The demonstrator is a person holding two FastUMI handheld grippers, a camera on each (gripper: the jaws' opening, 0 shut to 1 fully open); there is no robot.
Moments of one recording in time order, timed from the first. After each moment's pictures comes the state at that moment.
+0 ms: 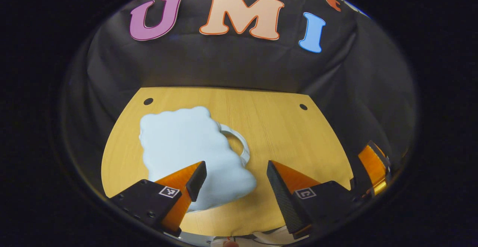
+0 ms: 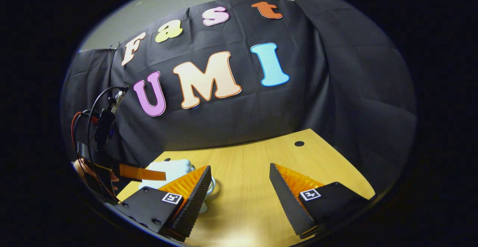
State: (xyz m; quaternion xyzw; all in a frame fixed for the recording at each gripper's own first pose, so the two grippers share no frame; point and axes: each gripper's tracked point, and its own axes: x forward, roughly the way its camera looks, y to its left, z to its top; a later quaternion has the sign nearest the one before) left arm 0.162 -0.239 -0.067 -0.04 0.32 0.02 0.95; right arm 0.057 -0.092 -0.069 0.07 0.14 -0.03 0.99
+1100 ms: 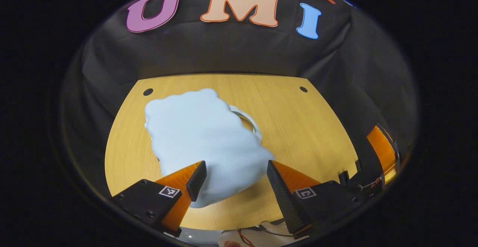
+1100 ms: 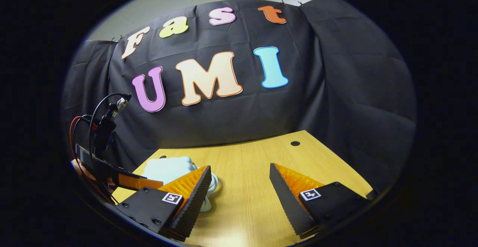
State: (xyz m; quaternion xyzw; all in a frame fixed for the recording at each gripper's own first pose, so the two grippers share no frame) left arm 0.131 -0.209 -0.094 -0.03 0.36 -0.01 0.93; right arm 0.036 -0.053 -0.071 0.03 0.14 -0.07 0.99
